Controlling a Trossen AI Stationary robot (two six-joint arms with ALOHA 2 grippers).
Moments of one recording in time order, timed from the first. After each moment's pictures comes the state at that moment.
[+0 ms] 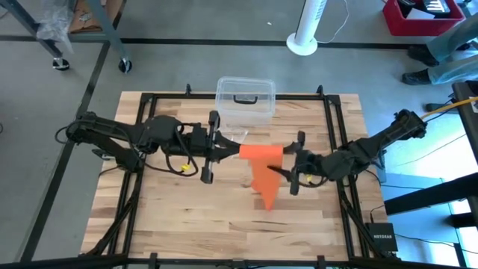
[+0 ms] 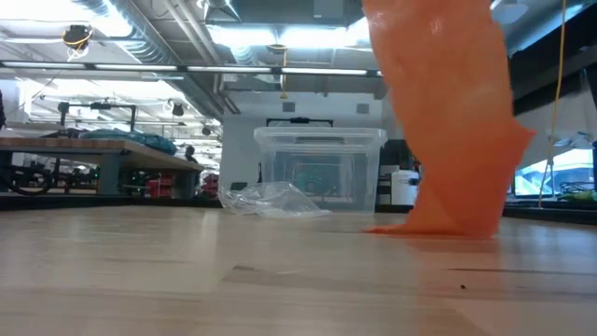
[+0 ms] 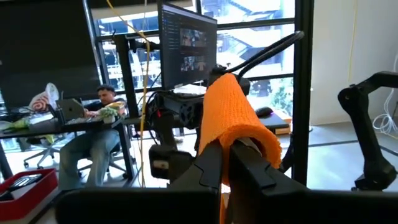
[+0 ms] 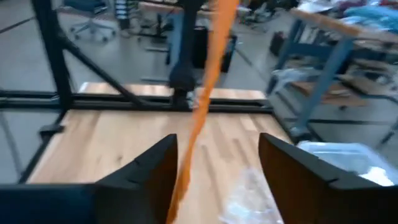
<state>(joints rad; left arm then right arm) -0.25 1.38 1.45 0.09 -0.19 0.12 0.52 1.16 1.11 -0.23 0.65 0.05</state>
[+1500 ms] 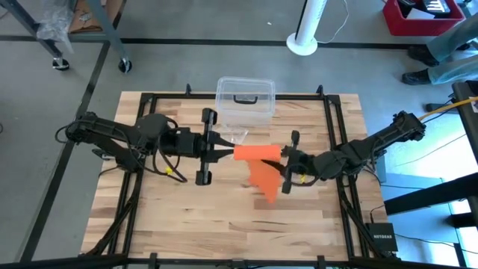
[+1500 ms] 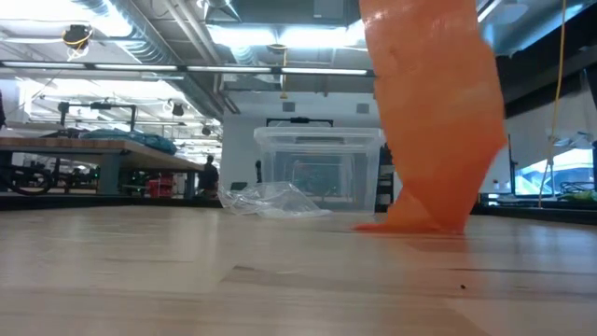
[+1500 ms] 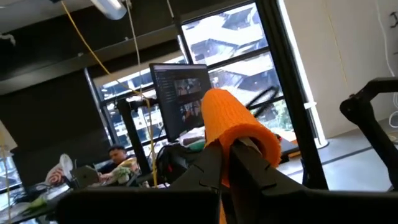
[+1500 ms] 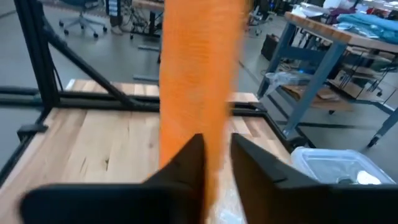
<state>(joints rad) -0.27 1.37 1.45 0.26 -0.14 0.37 0.48 1.20 1.11 -0.16 0.68 -0.01</state>
